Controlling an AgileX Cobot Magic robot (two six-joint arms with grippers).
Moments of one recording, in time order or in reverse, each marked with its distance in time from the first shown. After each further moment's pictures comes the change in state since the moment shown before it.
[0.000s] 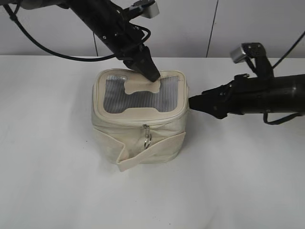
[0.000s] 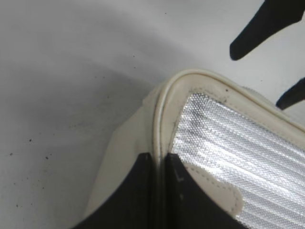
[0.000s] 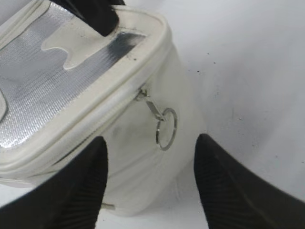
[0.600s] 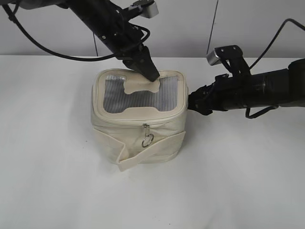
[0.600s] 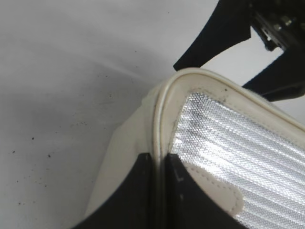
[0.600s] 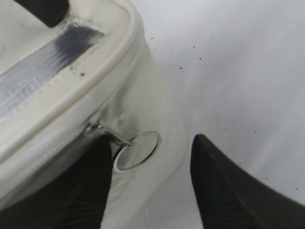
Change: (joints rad) left arm 0.000 0.000 0.000 0.003 -0.001 -0.004; right arm 0.082 0.141 -0.148 0.000 -0.136 0.019
